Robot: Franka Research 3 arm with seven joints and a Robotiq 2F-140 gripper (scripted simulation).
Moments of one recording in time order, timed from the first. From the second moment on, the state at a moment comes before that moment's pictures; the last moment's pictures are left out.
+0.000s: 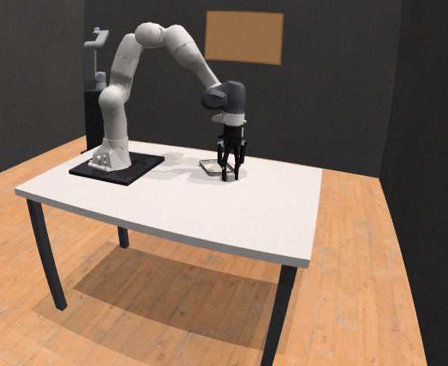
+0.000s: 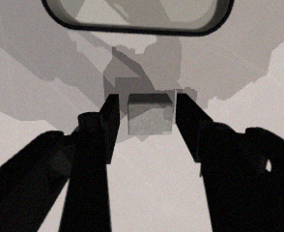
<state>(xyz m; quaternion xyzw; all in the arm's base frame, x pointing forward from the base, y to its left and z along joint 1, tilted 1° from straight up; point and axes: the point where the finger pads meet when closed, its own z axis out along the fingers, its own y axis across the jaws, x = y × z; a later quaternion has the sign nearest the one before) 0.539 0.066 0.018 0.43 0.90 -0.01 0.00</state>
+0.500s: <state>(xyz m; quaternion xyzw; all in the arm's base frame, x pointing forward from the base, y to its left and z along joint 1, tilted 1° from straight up) 0.539 0.067 0.018 0.43 0.90 0.00 0.00</state>
